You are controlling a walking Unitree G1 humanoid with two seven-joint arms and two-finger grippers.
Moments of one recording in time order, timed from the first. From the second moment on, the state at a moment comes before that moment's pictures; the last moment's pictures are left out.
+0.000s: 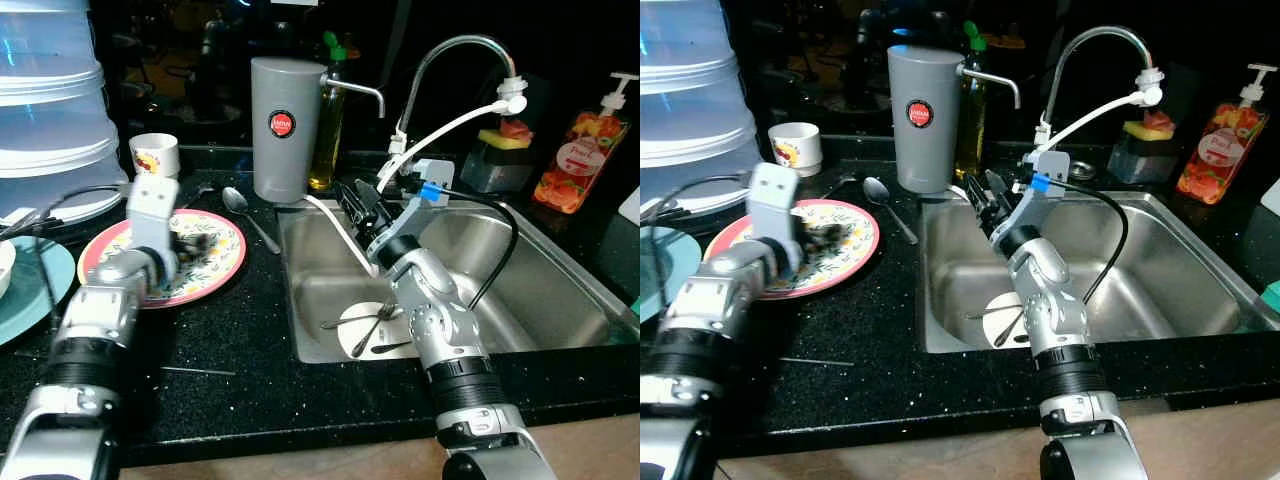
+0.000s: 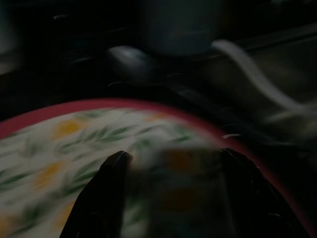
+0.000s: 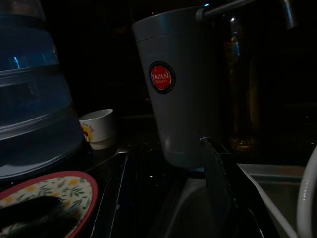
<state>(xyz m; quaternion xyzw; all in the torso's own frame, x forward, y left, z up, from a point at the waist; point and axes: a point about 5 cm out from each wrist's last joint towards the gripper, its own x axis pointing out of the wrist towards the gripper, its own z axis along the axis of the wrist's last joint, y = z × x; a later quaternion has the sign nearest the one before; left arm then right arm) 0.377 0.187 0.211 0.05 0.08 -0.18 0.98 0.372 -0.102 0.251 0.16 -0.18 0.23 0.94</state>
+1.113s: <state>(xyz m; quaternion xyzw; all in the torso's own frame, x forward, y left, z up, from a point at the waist) 0.374 0.204 0.284 0.10 -0.09 -0.06 0.99 0.375 -0.102 0.258 0.16 -0.18 0.24 0.94</state>
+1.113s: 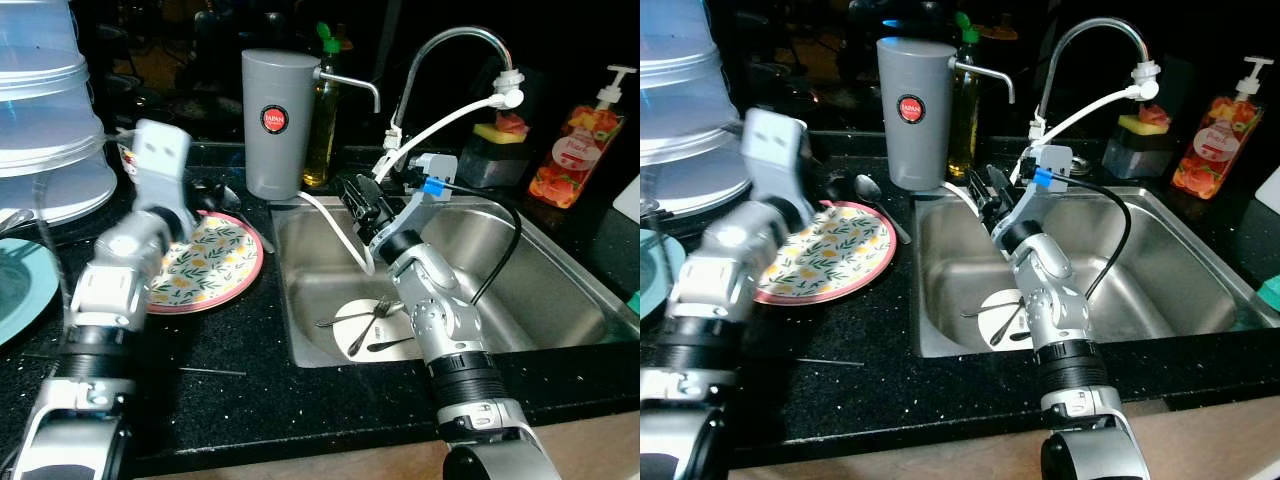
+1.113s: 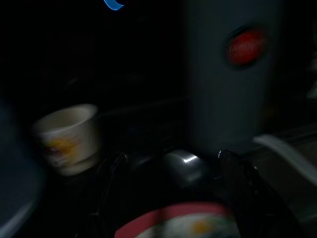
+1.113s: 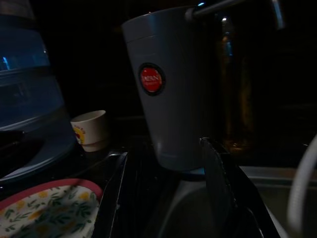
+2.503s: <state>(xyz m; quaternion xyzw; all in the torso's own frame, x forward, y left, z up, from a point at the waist) 0.364 0.265 0.231 0.00 0.06 0.05 1.00 0.374 -0.096 0.260 0.16 -0.18 0.25 0.94</state>
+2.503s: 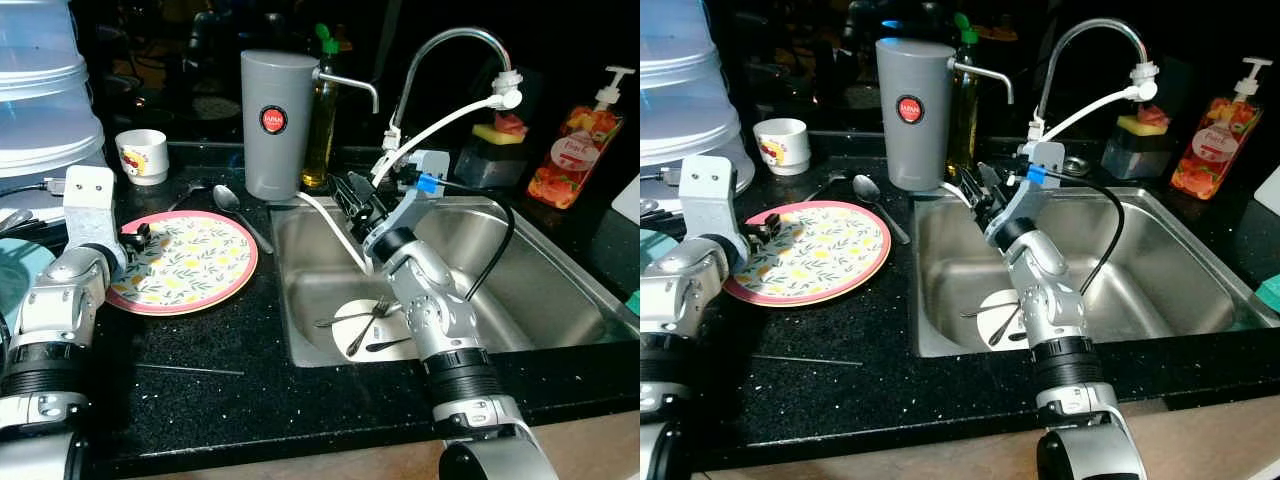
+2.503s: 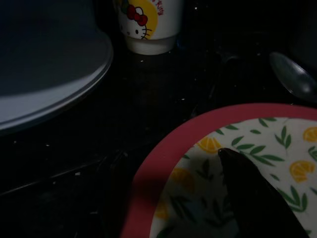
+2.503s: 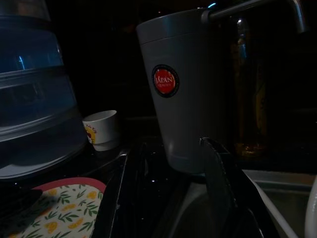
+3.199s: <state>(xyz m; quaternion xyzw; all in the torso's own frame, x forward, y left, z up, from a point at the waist) 0.370 0.251 0.238 0.01 0.10 0.01 0.99 0.374 -0.097 0.263 0.15 -0.18 0.26 0.94</state>
